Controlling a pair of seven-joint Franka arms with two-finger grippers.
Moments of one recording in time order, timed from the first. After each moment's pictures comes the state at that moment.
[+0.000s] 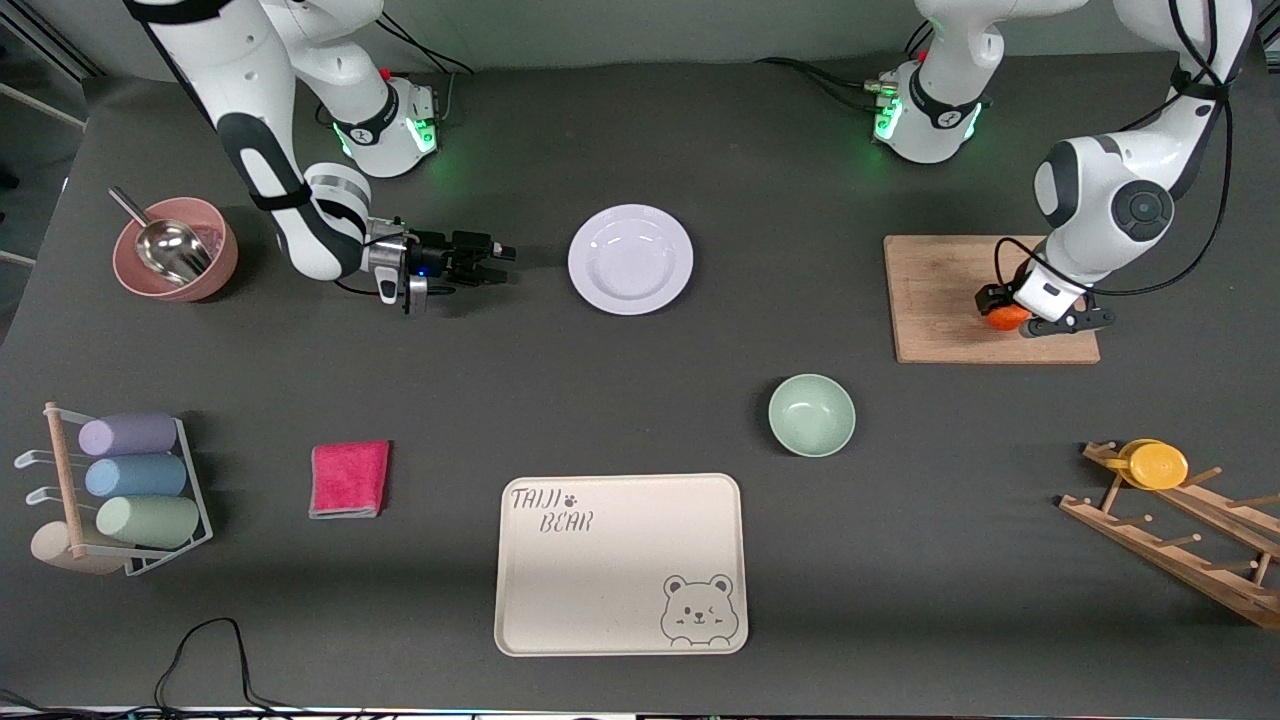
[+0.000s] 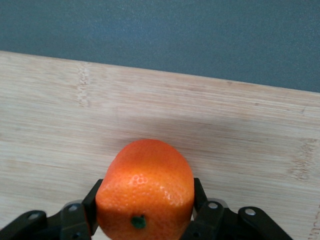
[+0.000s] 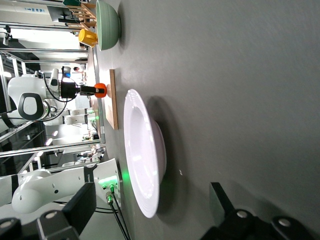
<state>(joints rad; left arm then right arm) 0.03 0.09 0.13 -2.67 0.08 2.67 -0.04 0.32 0.30 -0.11 -2.72 1.73 1.96 -1.38</state>
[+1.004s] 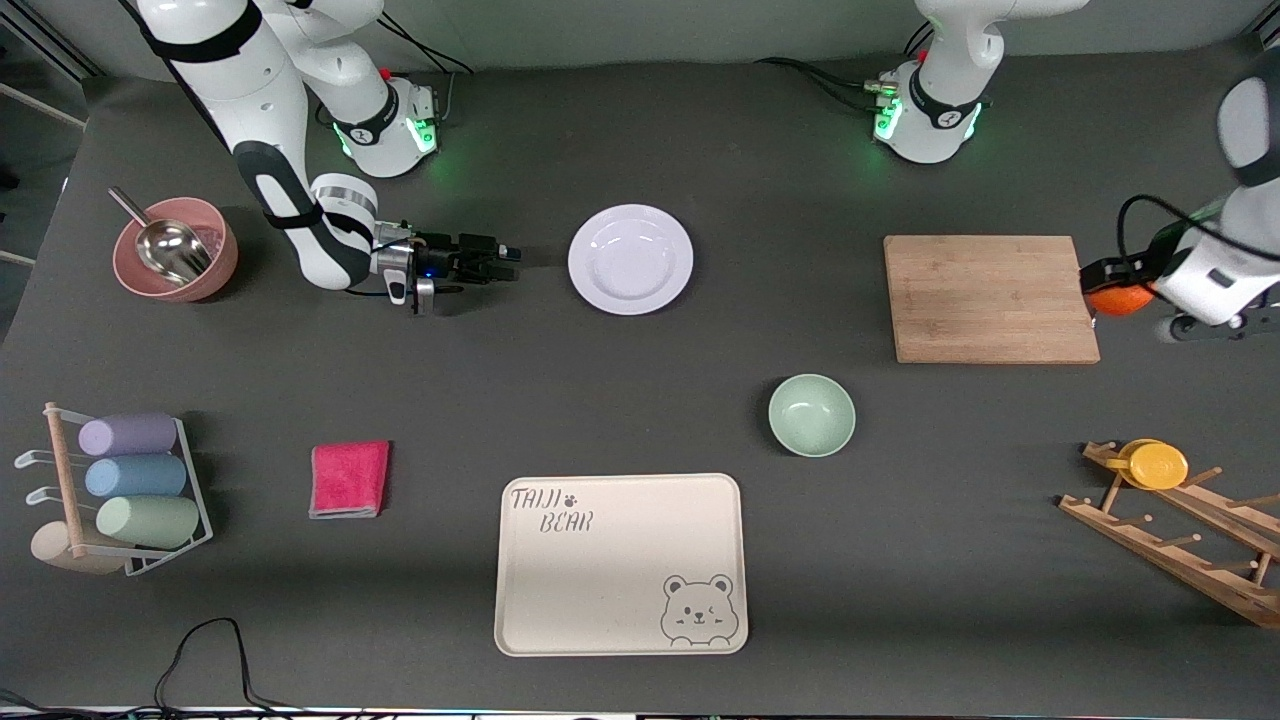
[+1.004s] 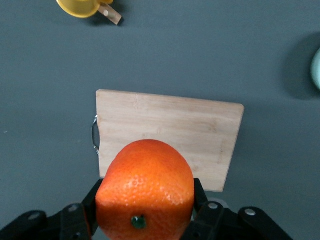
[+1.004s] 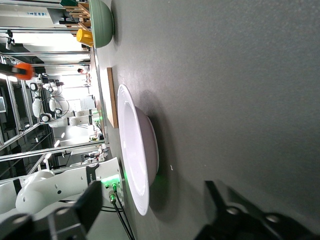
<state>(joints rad) 0.01 -0.05 0.06 -1.90 0.08 1.62 -0.03 0.32 0.36 -0.11 -2.70 1.74 1.93 -1.38</state>
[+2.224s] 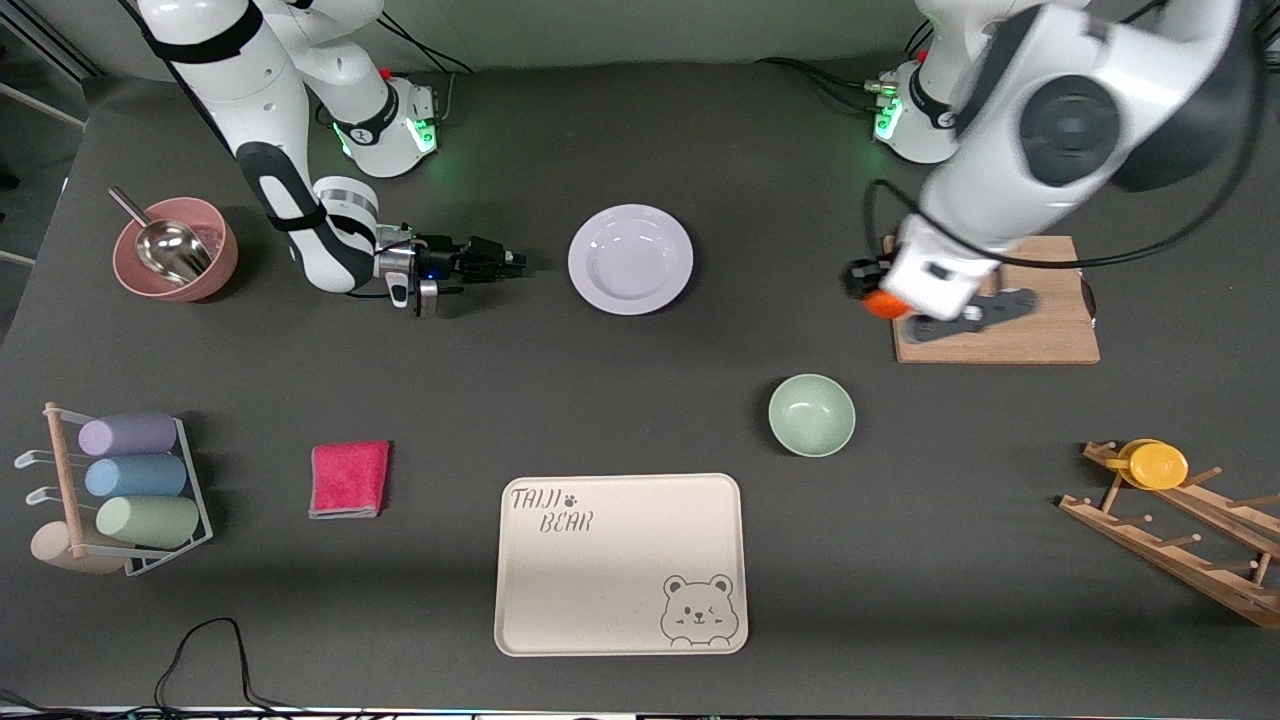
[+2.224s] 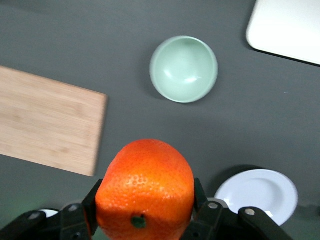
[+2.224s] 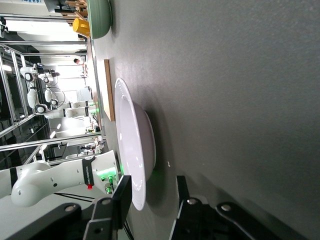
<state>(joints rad) -0.05 0.12 -0.45 -1.70 -0.05 1.68 -0.78 0.32 0.37 -0.11 -2.68 1.70 1.94 -1.38</state>
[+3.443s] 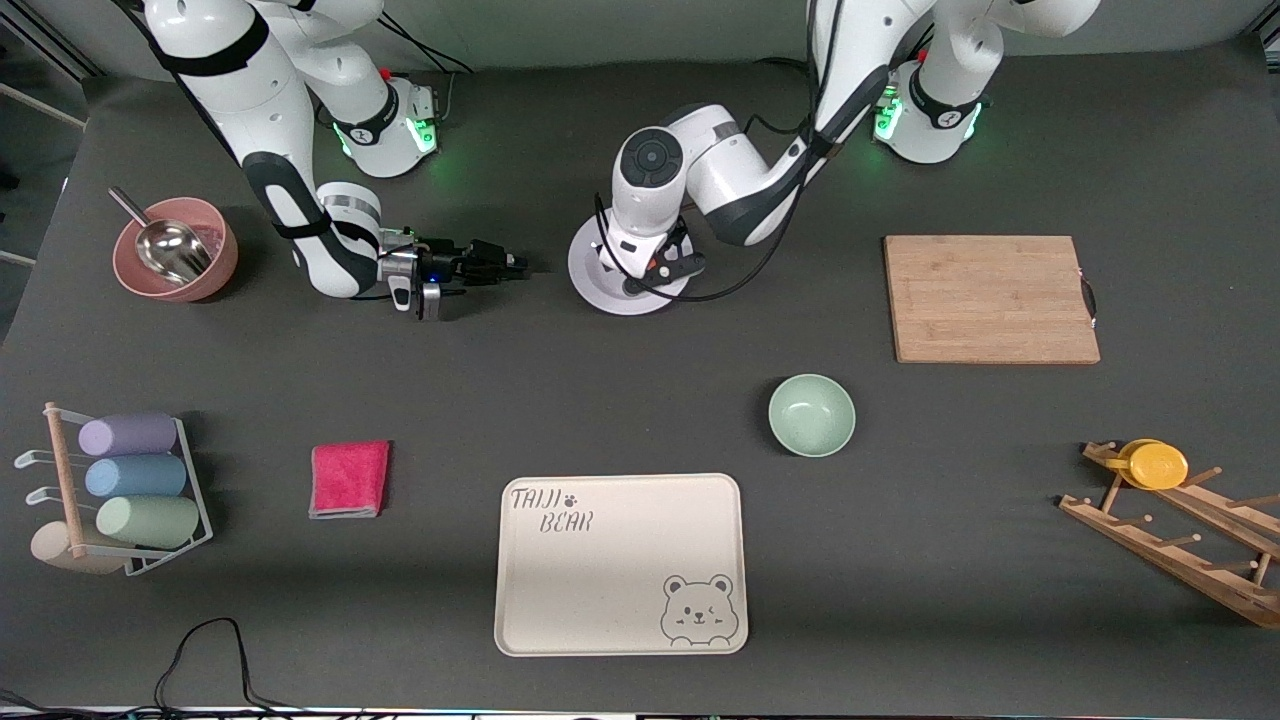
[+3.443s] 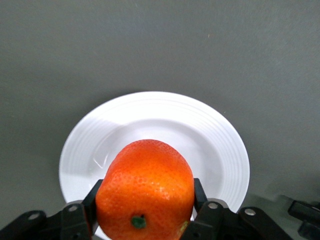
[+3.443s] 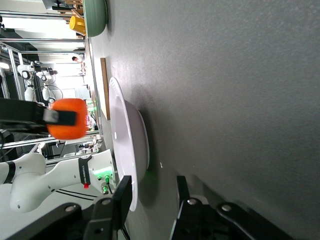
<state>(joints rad) -0.54 0.52 -0.48 -1.89 0.05 2.35 -1.39 0.32 0.40 -0.11 -2.67 1.70 1.94 -1.40</state>
